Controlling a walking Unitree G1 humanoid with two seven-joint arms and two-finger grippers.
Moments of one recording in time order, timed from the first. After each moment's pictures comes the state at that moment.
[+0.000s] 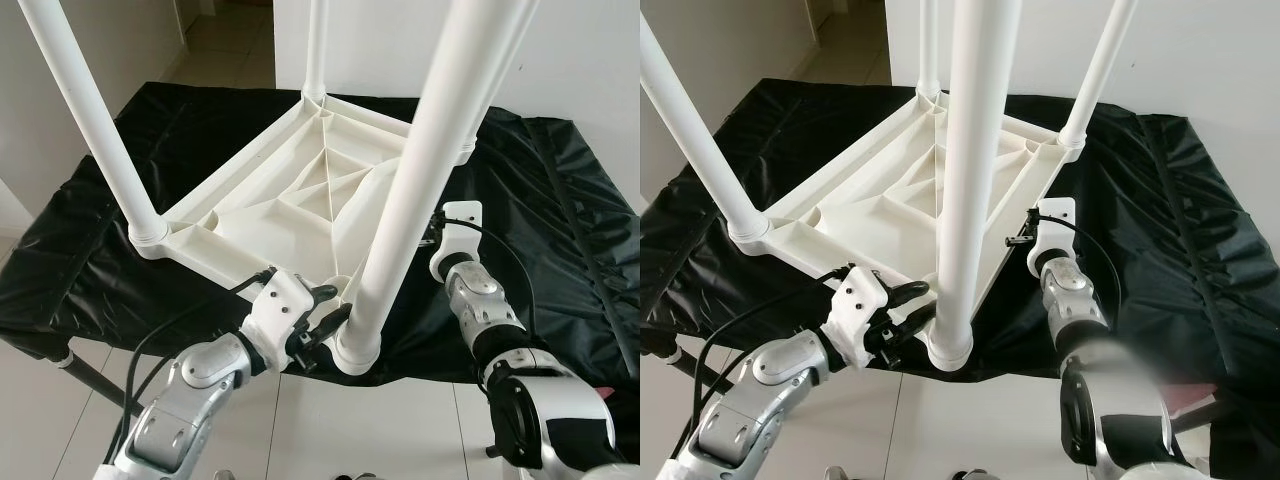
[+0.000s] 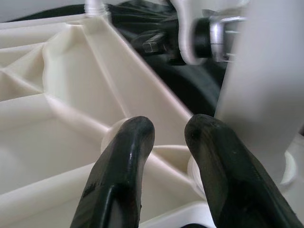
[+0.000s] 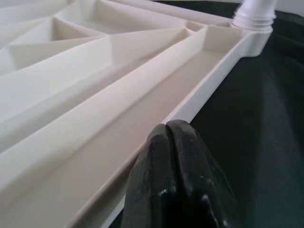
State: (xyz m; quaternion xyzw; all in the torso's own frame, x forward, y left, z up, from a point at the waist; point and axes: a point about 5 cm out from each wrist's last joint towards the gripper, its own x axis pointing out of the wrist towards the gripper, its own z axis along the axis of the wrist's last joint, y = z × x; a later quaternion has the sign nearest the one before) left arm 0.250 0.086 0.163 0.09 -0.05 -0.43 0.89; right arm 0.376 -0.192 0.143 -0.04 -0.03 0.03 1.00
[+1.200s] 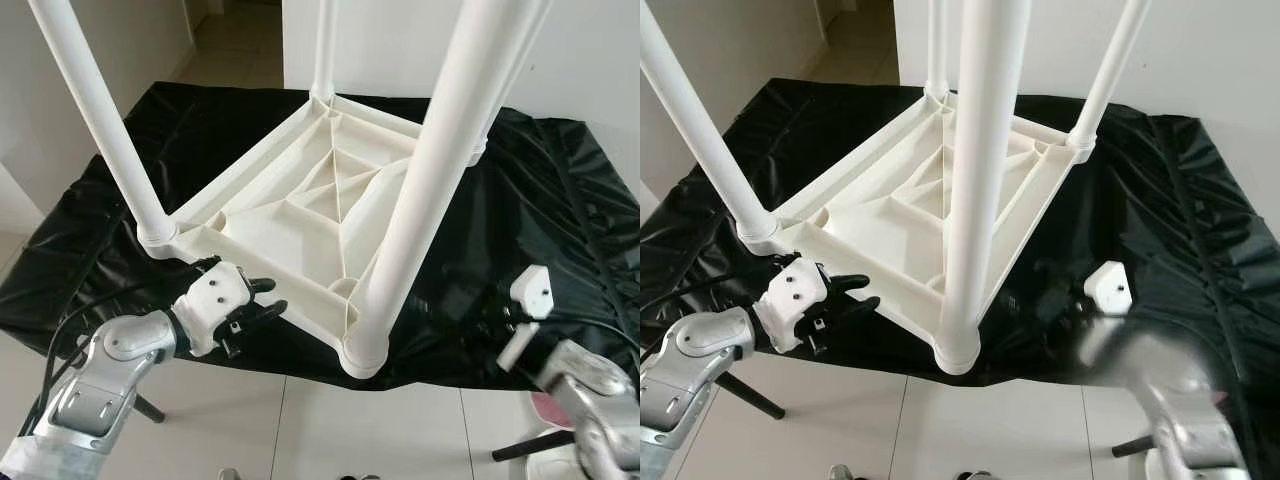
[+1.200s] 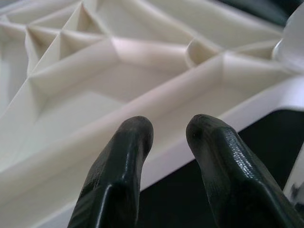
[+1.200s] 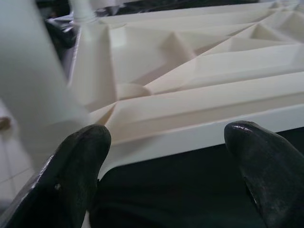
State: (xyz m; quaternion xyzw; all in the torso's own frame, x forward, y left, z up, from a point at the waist) left arm 0.268 0.157 0.164 0.24 -0.02 -0.45 0.86; right arm 0.231 -0.211 0.168 -0.10 0.00 0.41 0.91
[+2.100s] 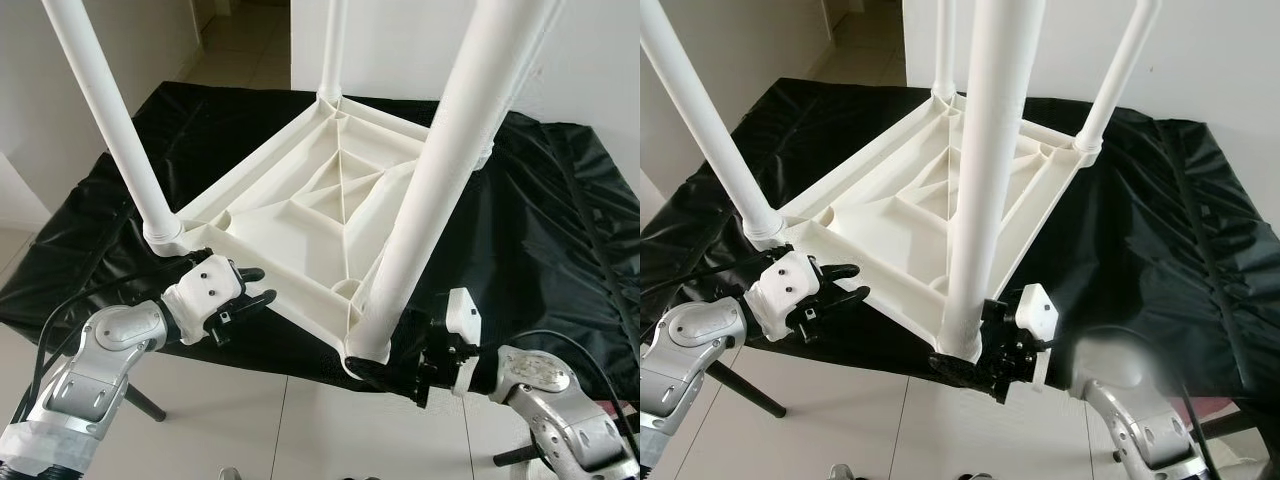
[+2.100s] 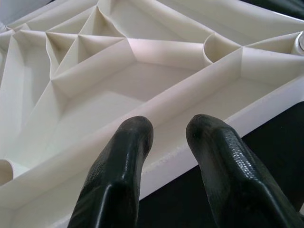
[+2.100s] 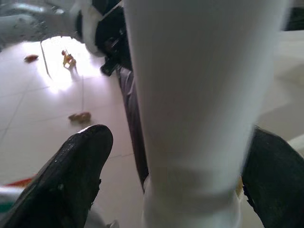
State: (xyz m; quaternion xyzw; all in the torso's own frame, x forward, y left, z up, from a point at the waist) left arm 0.277 0.155 0.168 0.26 -0.04 -0.45 0.85; right arm 0.226 -0.135 0.161 -0.07 -0.02 0.55 0.83
